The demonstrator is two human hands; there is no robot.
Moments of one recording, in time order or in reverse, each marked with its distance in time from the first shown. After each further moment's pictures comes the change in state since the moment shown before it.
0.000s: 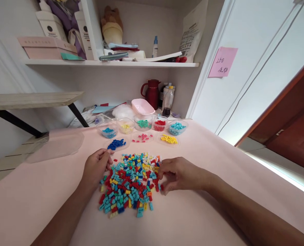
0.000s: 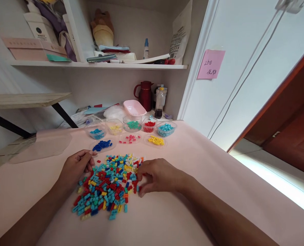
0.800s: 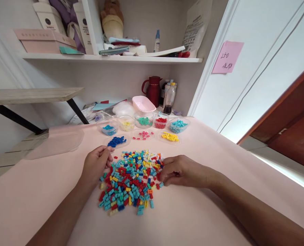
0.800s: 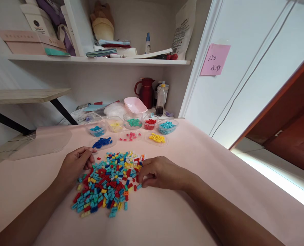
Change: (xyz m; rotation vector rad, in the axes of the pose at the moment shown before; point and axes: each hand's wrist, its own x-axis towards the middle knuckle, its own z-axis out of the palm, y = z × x) left_hand -0.003 0.003 0.002 -0.003 0.010 -0.026; right_hand -0.003 0.004 -0.001 0.041 -0.058 -0.075
